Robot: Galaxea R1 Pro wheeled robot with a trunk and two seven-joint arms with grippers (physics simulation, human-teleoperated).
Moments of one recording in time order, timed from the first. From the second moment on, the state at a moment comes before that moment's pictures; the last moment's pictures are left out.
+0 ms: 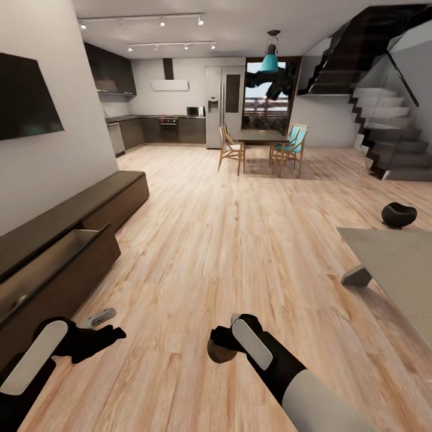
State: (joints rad) left arm -0.38 0.37 -0.08 -1.38 1.36 0.98 0.81; right arm -0.66 0.14 0.59 -0.83 -1.11 0.62 -0.70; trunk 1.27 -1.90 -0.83
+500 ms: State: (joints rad) left arm -0.38 0.37 -0.09 -1.38 1.36 0.98 0.81; right arm -0.66 0.14 0.59 -0.83 -1.10 0.62 -0.70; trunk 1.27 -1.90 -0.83
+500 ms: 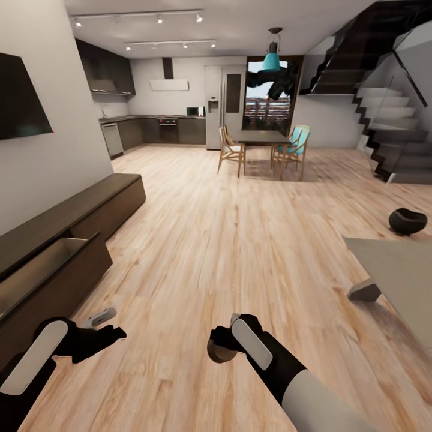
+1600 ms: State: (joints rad) left arm -0.38 0.36 -0.09 -1.38 1.35 0.99 0.81; right arm -0.66 0.14 0.59 -0.83 -1.11 0.62 -0.70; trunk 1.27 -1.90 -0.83
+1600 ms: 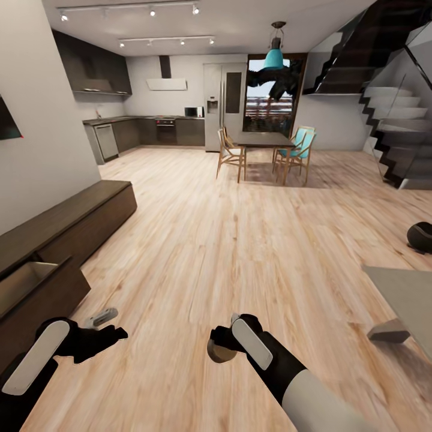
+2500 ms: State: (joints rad) left arm -0.38 0.36 -0.09 -1.38 1.35 0.99 0.81; right arm -0.66 0.14 0.59 -0.83 -1.11 0.62 -0.70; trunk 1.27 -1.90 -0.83
